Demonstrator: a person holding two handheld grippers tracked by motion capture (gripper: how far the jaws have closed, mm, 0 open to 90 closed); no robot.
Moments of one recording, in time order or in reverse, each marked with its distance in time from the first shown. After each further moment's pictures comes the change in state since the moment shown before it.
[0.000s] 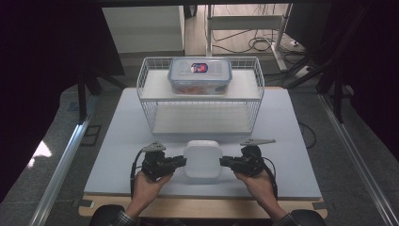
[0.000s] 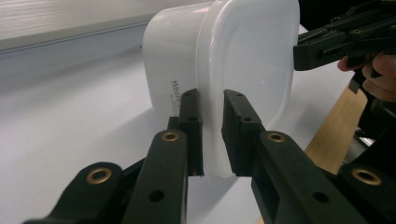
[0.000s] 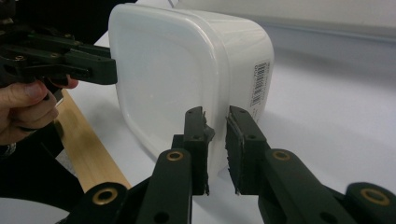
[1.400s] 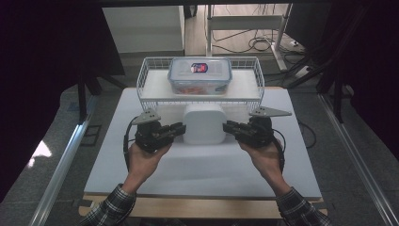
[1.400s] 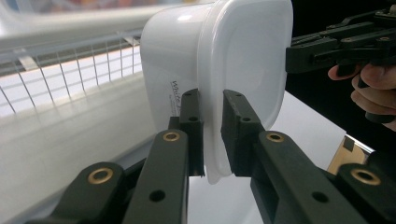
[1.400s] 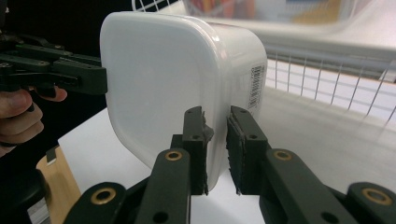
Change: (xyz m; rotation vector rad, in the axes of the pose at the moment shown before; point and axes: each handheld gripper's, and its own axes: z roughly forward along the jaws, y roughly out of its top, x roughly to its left) left arm -0.031 0.094 -0.046 -0.178 0.072 0.149; right arm 0.028 0.087 -0.050 -0.238 -0.058 -0.190
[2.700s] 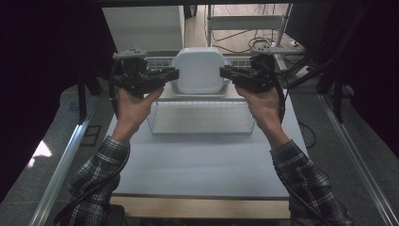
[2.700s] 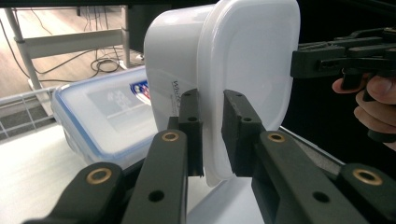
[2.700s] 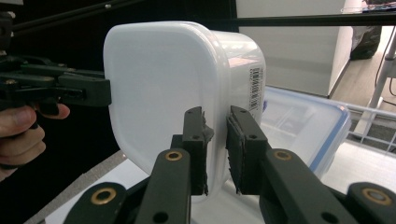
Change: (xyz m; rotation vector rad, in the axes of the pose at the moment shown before) left arm 0.032 0.137 -0.022 -0.097 0.020 0.025; right arm 0.001 0.140 -0.002 -0.129 -0.041 -0.038
